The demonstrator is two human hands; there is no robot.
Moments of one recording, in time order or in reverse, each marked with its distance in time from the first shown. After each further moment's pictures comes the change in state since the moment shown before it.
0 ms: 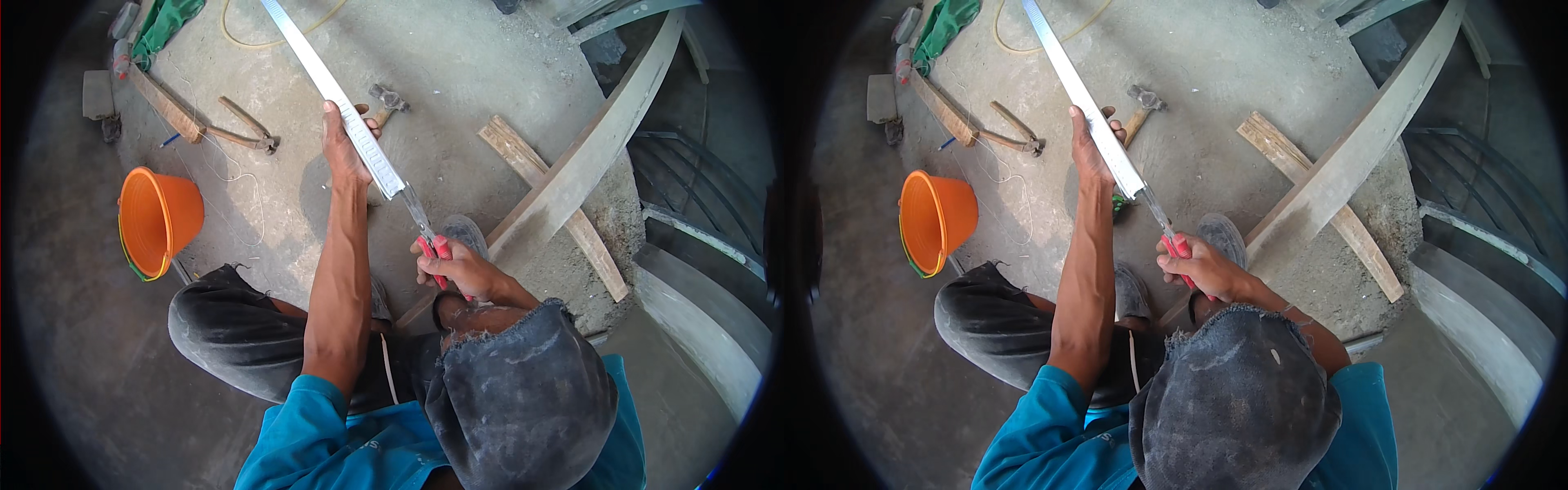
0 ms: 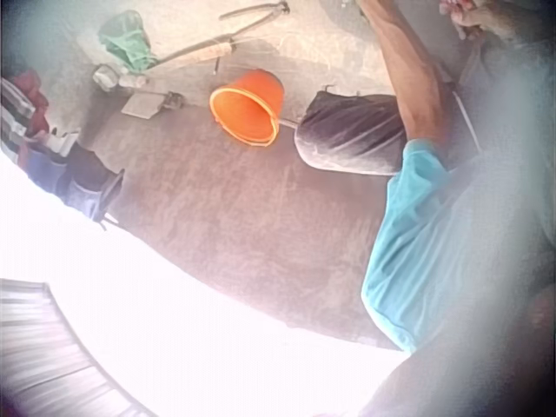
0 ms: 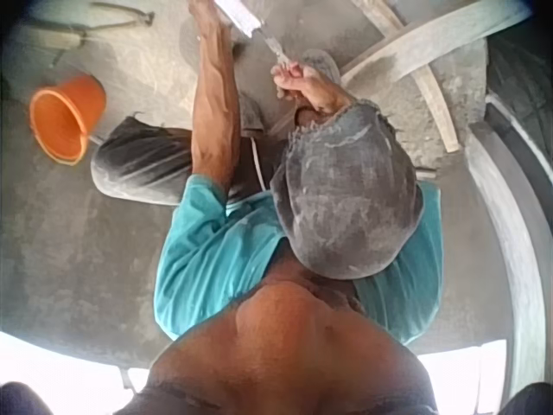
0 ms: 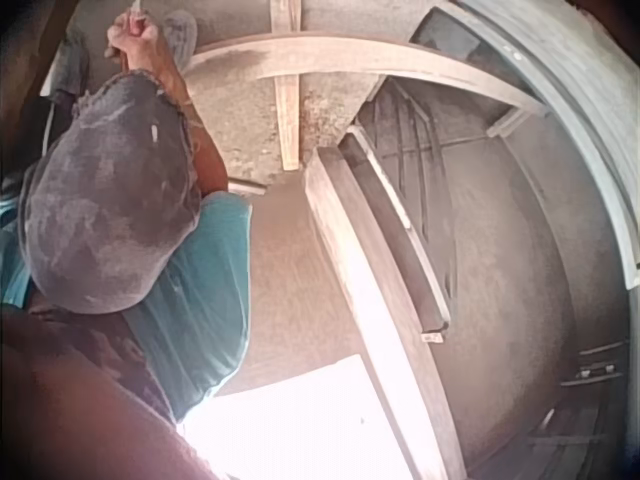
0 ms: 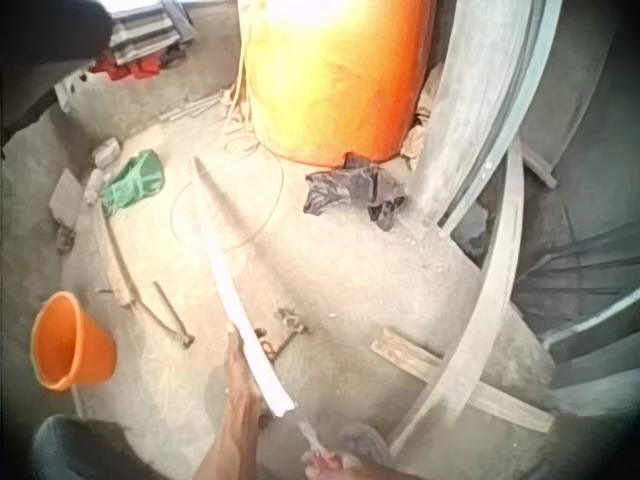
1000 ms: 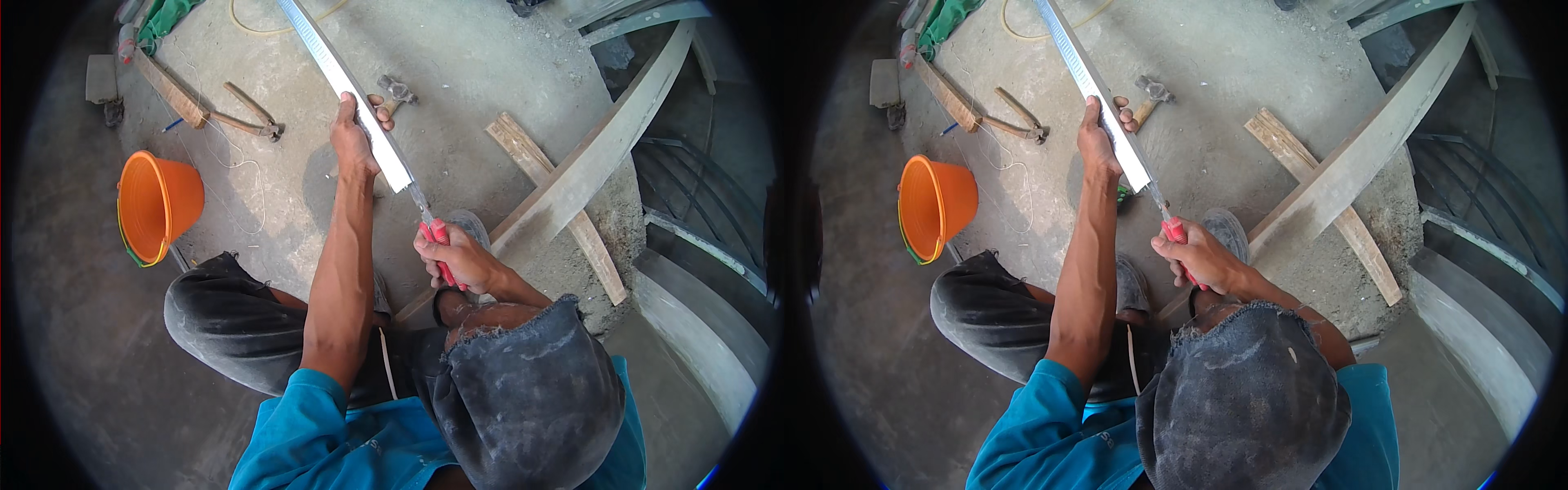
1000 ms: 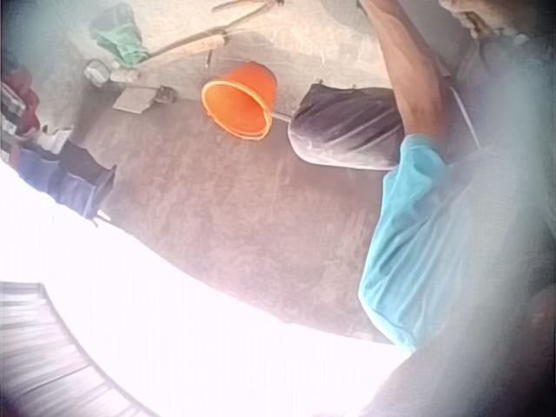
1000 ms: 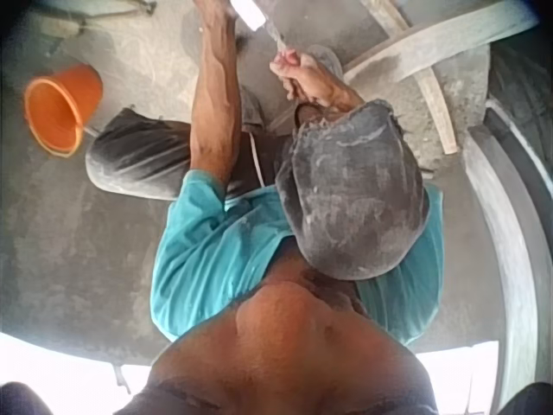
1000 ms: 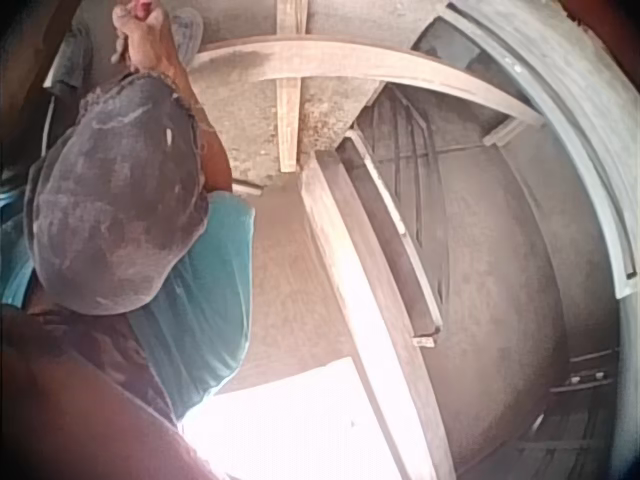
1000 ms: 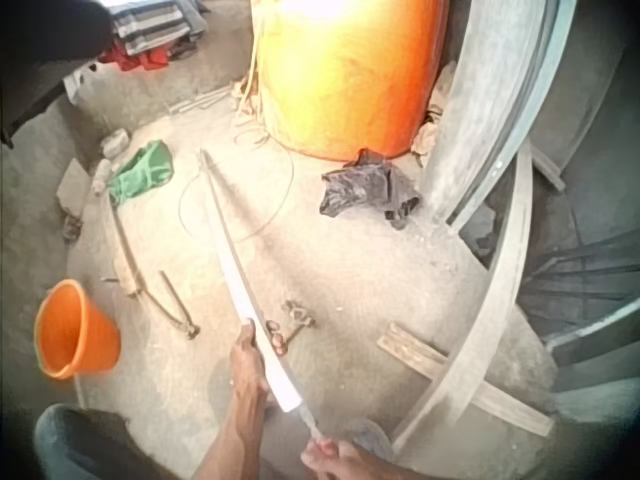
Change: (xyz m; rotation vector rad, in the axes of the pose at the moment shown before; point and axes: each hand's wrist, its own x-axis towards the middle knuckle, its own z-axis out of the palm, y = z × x) left_hand -0.004 0.000 0.007 -0.034 -0.026 -0.020; right_hand 0.012 -0.006 0.003 -0.017 0.010 0.057
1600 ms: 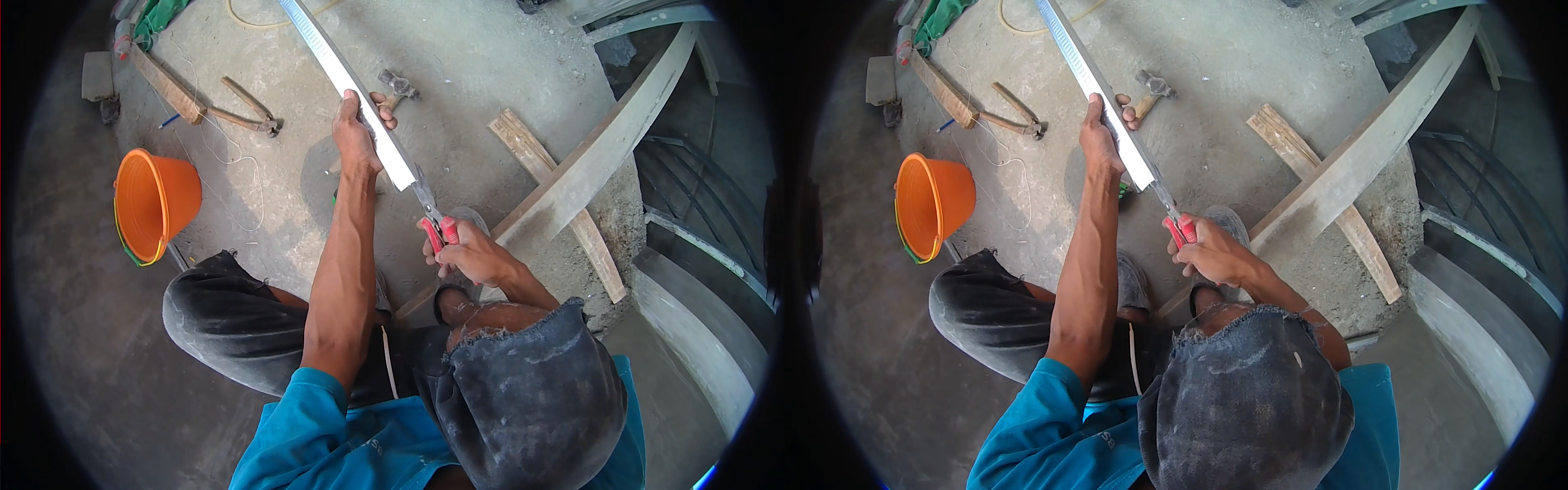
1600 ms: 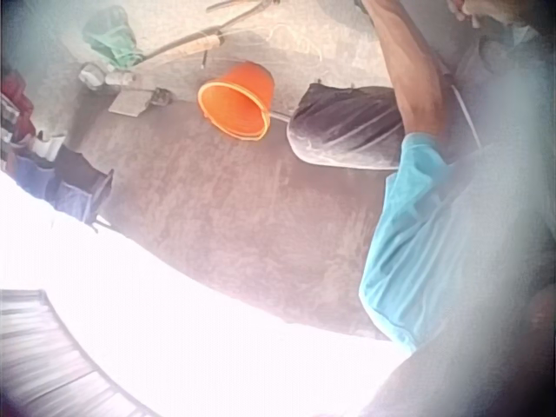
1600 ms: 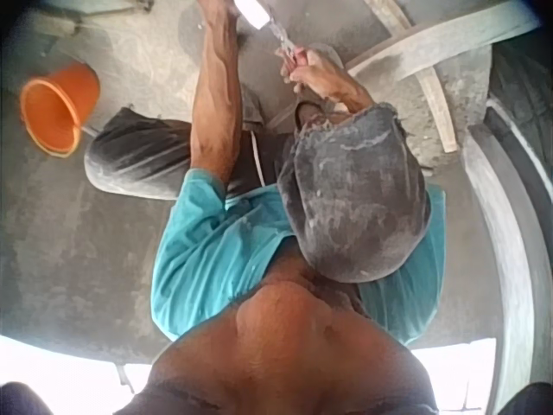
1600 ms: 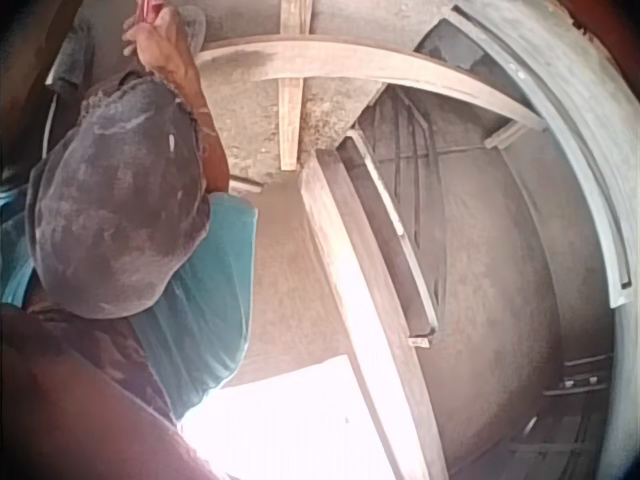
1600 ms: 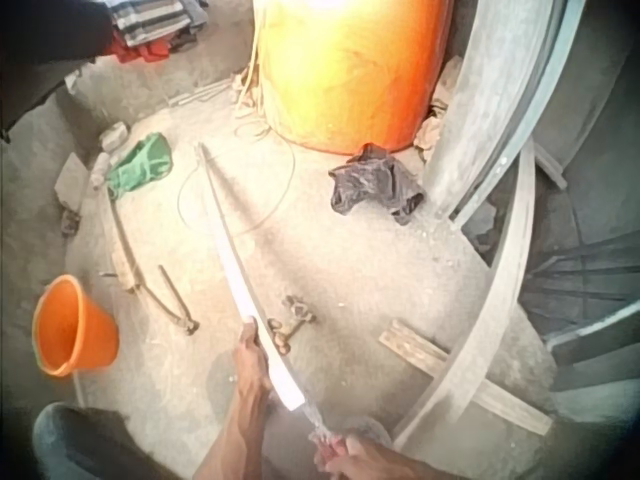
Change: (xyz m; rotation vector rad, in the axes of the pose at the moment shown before) left_hand 0.002 -0.005 -0.007 0.072 -0.013 -0.025; right_hand -0.004 -0.005 -0.010 -0.157 0.065 -0.048
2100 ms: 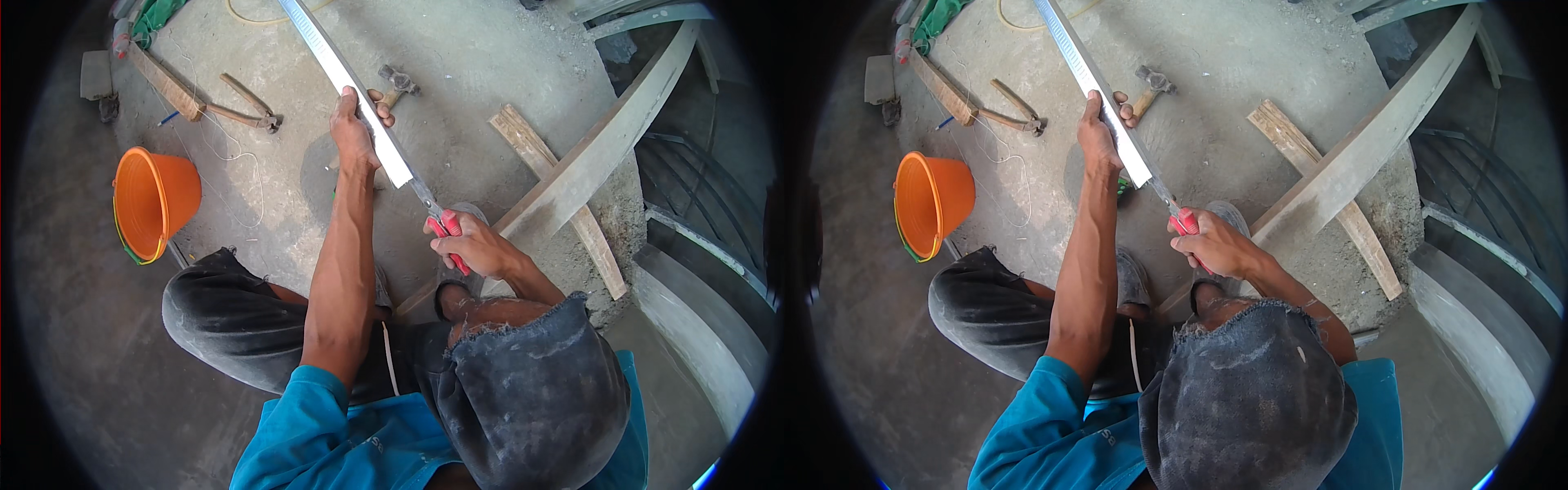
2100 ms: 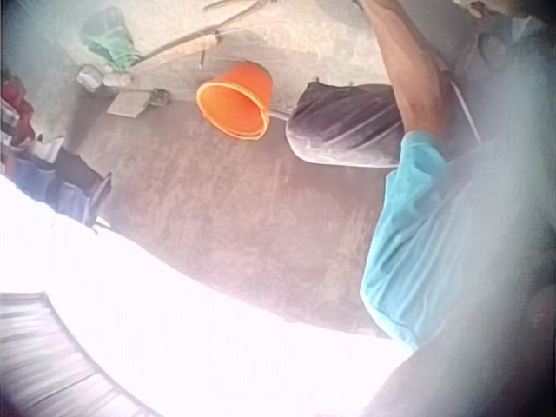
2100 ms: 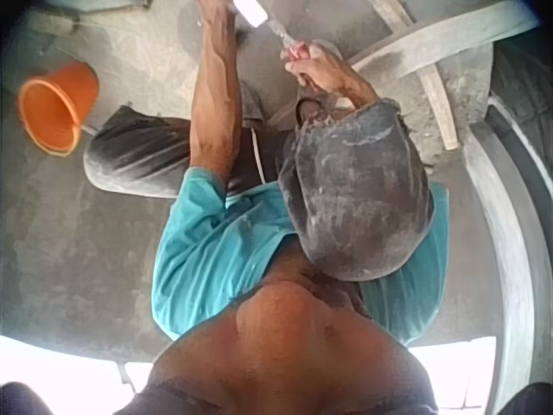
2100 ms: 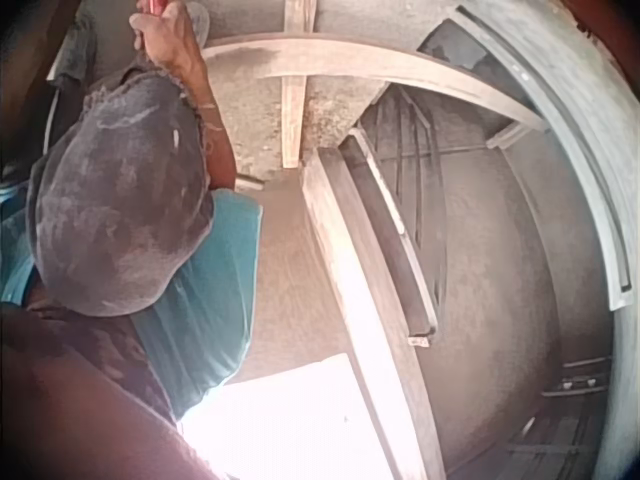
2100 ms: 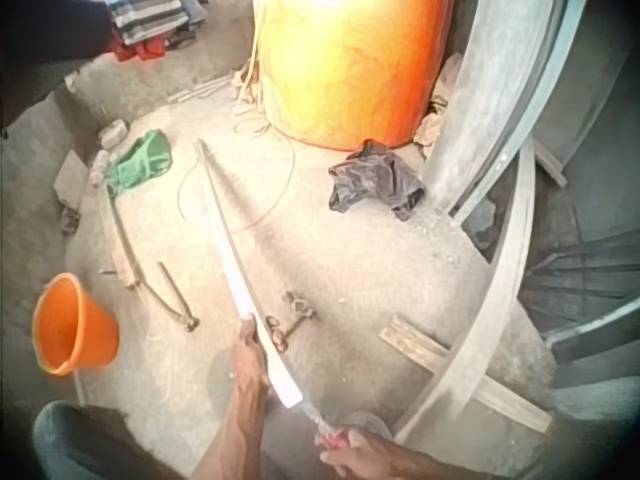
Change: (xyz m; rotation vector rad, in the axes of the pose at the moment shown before) left_hand 0.002 0.002 -0.007 -0.025 0.054 0.050; right_hand -0.001 -0.016 -0.003 -0.184 -0.028 0.038
